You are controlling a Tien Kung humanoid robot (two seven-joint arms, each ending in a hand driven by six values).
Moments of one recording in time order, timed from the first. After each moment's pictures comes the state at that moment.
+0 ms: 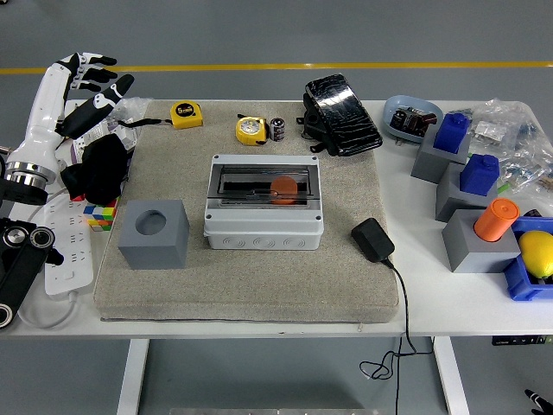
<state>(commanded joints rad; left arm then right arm) -0.31 0.25 -1.39 -1.37 1.71 0.26 -0.09 0.15 -0.22 1.06 0.20 -0.56 -0.09 -0.14</state>
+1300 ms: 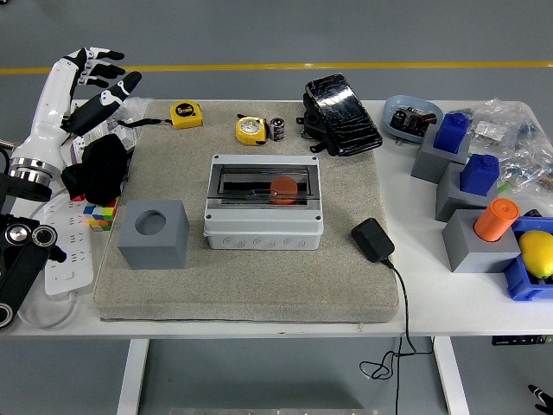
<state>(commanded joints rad) -0.32 0.26 -1.36 -1.41 1.70 0.25 -0.08 0.17 -0.23 1.07 0.20 -0.56 -0.09 -0.15</state>
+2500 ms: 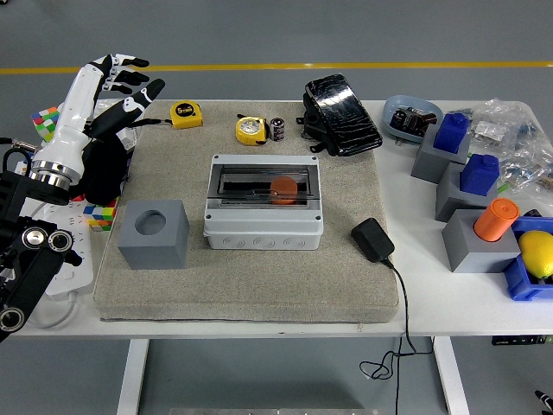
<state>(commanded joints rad) -0.33 0.25 -1.30 -1.42 1.69 0.25 -0.06 0.15 -0.23 1.12 0.19 -0.59 -0.09 -0.15</state>
